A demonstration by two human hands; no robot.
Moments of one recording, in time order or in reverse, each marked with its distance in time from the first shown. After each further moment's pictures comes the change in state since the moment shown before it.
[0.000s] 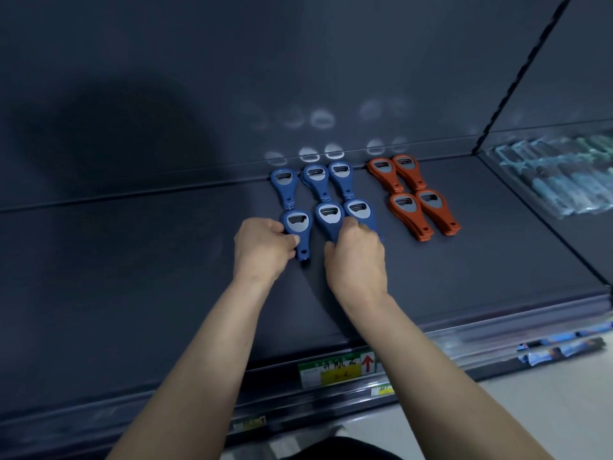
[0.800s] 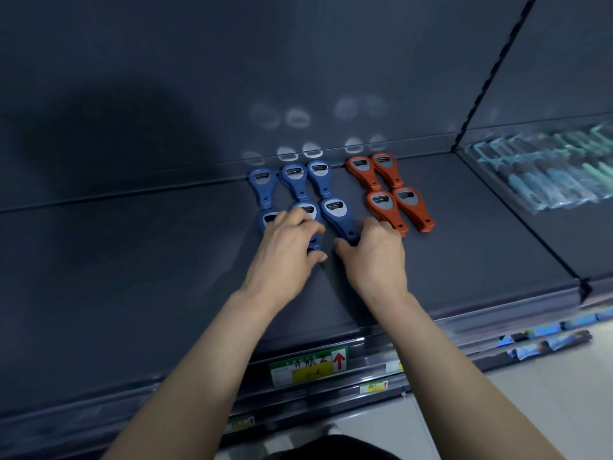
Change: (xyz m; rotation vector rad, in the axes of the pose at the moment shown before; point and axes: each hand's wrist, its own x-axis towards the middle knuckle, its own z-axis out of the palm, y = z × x) left_hand -0.033 0.007 0.035 0.786 -0.140 0.776; right_hand 0.009 0.056 -0.018 0.120 0.031 0.079
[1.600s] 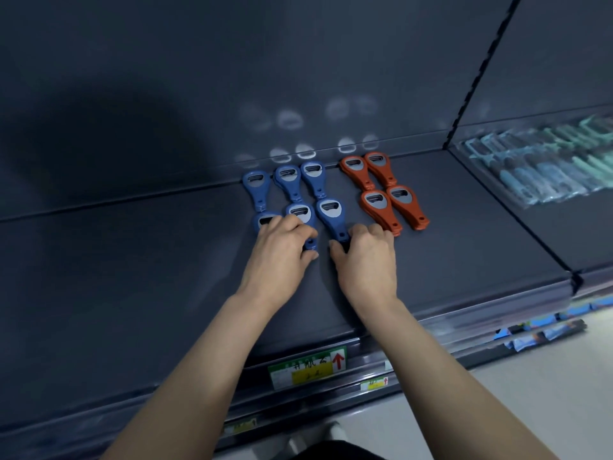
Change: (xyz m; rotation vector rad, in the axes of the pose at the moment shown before) left_hand 0.001 -0.007 0.005 0.081 0.015 0.028; right_hand -0.005 0.002 0.010 -0.120 0.056 -0.049
